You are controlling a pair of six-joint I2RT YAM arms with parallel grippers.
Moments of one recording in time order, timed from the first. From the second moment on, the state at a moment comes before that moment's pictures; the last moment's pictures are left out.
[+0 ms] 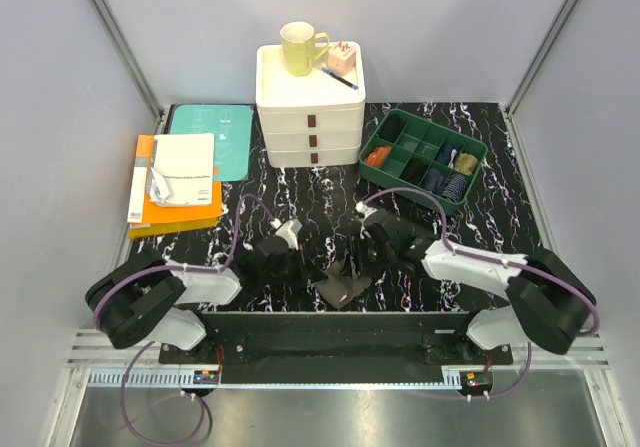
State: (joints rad) left arm -0.82 1.42 0.33 0.48 0.22 -0.94; right arm 0.81 1.41 0.64 -0.12 -0.22 0.63
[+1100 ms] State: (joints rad) left arm -1.03 1.13 0.38 0.00 -0.27 -0.95; right arm 1.17 1.34 0.64 0.04 0.02 0.47
